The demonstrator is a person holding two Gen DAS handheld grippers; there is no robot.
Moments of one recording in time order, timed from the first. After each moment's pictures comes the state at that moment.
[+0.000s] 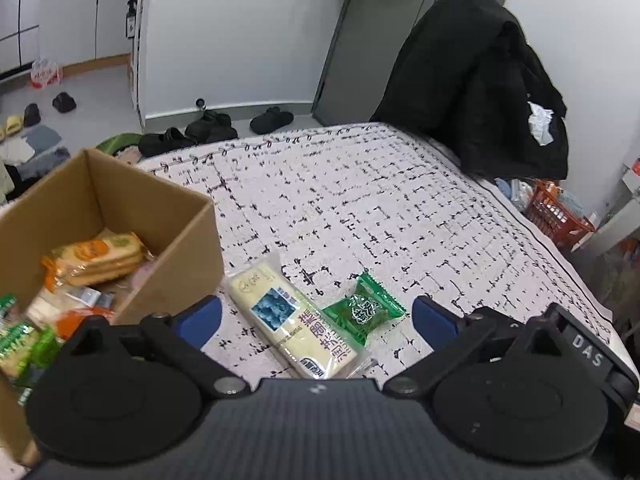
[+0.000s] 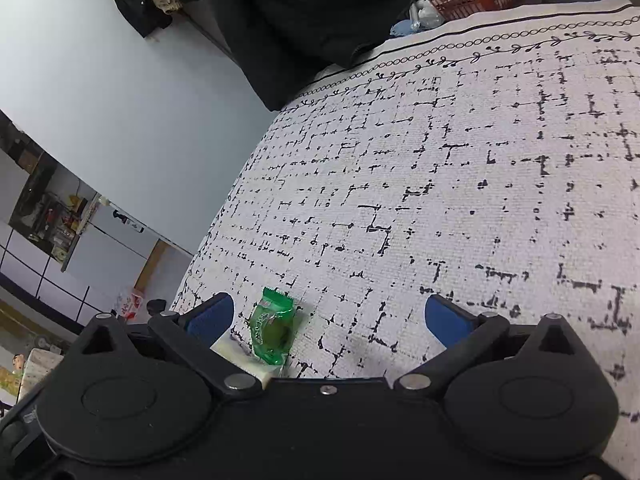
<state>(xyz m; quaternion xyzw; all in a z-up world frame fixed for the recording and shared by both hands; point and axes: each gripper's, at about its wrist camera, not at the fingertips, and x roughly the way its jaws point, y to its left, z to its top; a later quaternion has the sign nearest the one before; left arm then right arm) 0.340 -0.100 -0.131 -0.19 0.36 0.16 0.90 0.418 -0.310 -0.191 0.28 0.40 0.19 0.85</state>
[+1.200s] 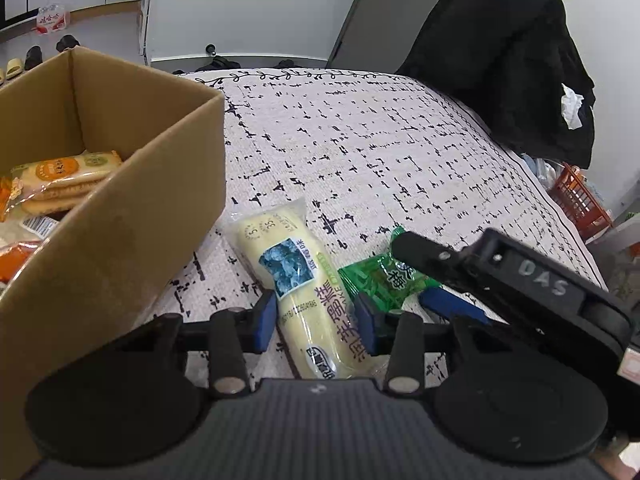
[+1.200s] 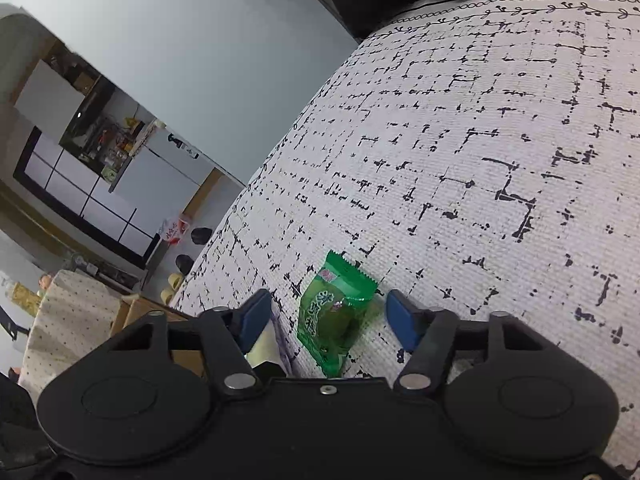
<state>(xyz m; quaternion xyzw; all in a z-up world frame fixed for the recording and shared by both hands) 0.352 -0.082 -0.187 -0.25 0.40 0.15 0.87 0.459 -0.242 -0.220 0.22 0.44 0.33 0.81</state>
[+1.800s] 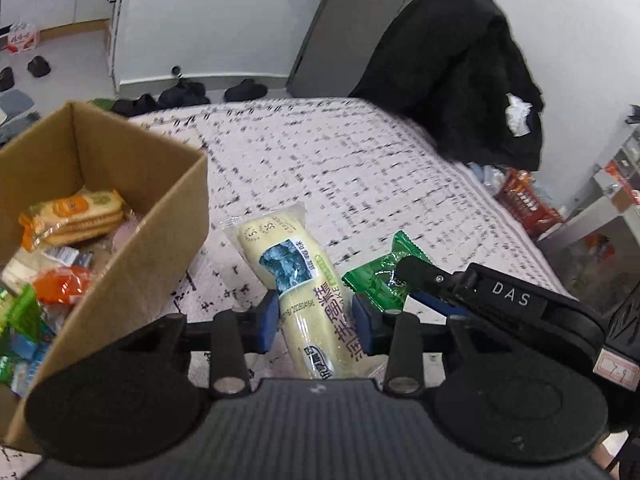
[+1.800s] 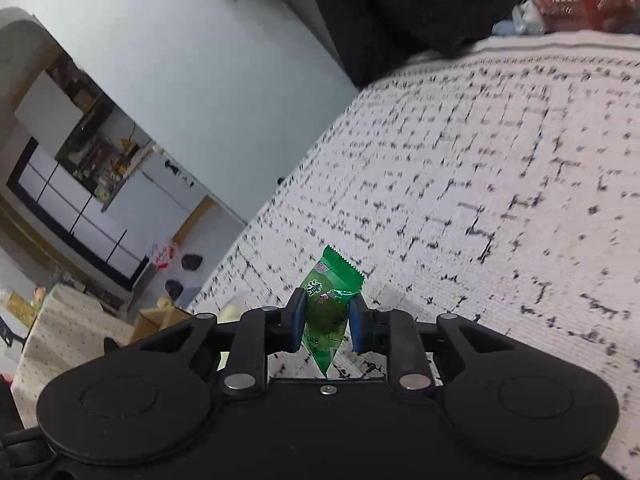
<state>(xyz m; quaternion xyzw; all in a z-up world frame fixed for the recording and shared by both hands) 0.316 -0.085 -0.134 -0.24 0.37 0.09 0.89 0.418 -0.266 -0.173 0.23 0.39 0.30 0.84</state>
